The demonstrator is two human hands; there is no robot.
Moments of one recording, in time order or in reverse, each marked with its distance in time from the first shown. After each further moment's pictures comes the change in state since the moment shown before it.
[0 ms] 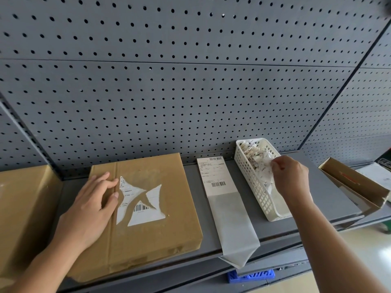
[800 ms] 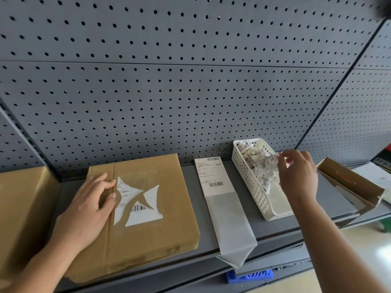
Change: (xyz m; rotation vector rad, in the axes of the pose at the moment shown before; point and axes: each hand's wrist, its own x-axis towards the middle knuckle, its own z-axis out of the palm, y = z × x) left_hand 0.000 0.000 -0.001 -0.021 -0.003 0.008; right_hand -0.004 -0.002 -0.021 -0.041 0.161 -0.016
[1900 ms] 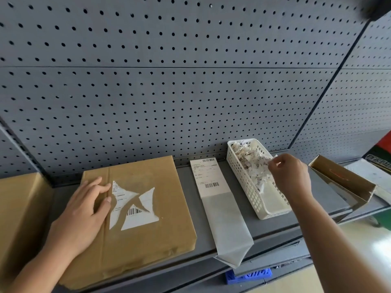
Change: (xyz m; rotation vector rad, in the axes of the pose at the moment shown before) left_hand 0.000 0.004 -0.002 0.021 -0.004 -0.011; right_hand 0.003 -0.002 -0.006 -0.032 -0.191 0.135
